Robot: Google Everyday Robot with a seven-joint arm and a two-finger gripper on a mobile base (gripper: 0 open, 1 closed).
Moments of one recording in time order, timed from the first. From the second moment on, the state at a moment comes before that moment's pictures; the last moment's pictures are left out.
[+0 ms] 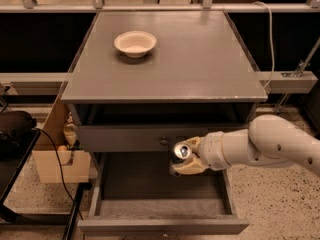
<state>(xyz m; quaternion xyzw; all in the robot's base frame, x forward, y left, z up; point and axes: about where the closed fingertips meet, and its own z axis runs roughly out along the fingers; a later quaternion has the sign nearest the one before) 0.487 -0.063 0.683 -0.57 0.69 0.23 0.38</state>
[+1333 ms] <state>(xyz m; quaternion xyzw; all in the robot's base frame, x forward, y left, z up) 0.485 -0.075 0.613 -0.56 0.69 0.25 0.38</state>
